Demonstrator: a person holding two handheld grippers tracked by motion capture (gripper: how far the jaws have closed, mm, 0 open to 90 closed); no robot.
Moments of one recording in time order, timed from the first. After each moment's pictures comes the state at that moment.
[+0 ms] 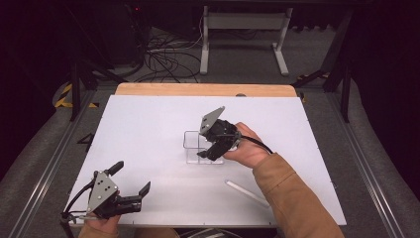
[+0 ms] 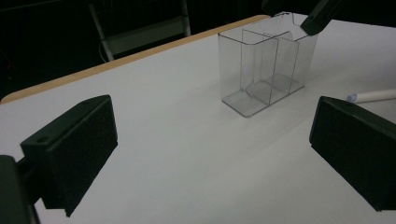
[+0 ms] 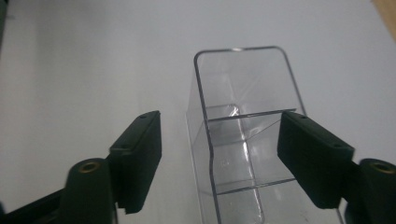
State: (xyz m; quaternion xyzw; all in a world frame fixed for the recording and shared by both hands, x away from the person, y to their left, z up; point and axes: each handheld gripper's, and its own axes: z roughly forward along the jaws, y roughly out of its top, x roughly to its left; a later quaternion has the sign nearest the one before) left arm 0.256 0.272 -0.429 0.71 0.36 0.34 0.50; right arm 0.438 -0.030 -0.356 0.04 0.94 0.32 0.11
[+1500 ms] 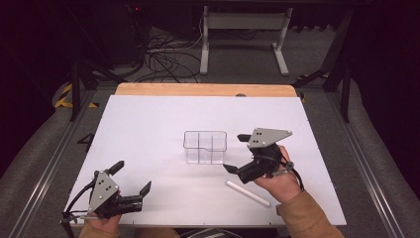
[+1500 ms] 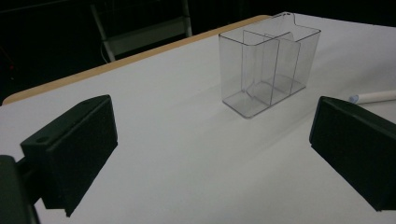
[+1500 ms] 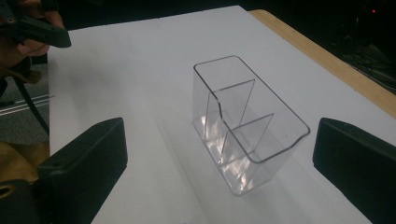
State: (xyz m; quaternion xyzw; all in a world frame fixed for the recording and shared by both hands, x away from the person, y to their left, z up) left arm 0.257 0.271 -0.429 0.71 0.36 0.34 0.49; right arm 0.362 -0.127 -0.351 0.16 0.85 0.47 0.16
